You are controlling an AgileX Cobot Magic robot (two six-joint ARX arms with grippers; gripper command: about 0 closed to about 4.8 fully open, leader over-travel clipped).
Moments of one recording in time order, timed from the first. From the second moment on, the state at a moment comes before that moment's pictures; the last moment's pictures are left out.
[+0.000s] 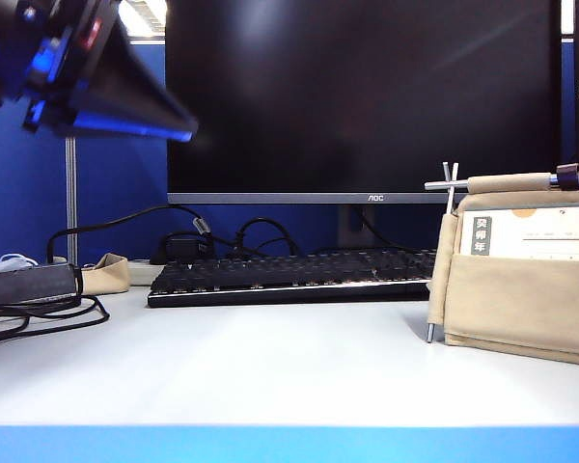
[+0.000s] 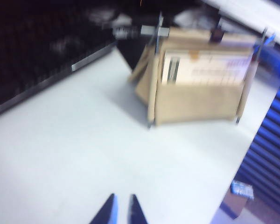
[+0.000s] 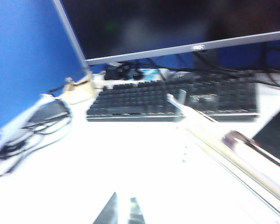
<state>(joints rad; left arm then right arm) -0.51 1.05 0.54 0.15 0.46 0.00 -0.07 0.12 0.40 -0.40 -0.58 0.19</state>
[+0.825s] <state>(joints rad) -0.51 1.05 0.28 0.39 0.22 -0.03 -0.03 0.06 0.12 -0.29 -0.36 0.21</state>
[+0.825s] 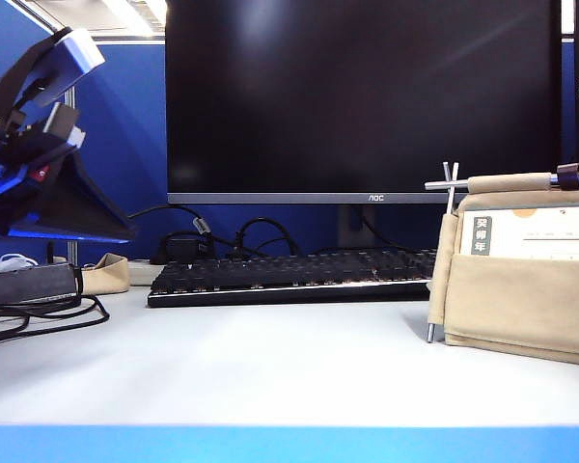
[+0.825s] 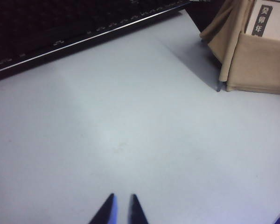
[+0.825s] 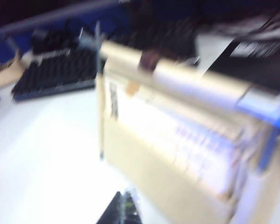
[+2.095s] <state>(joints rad) -0.51 1.14 0.27 0.34 0.17 -0.06 0.14 0.06 0.04 -0.27 -0.18 0.21</state>
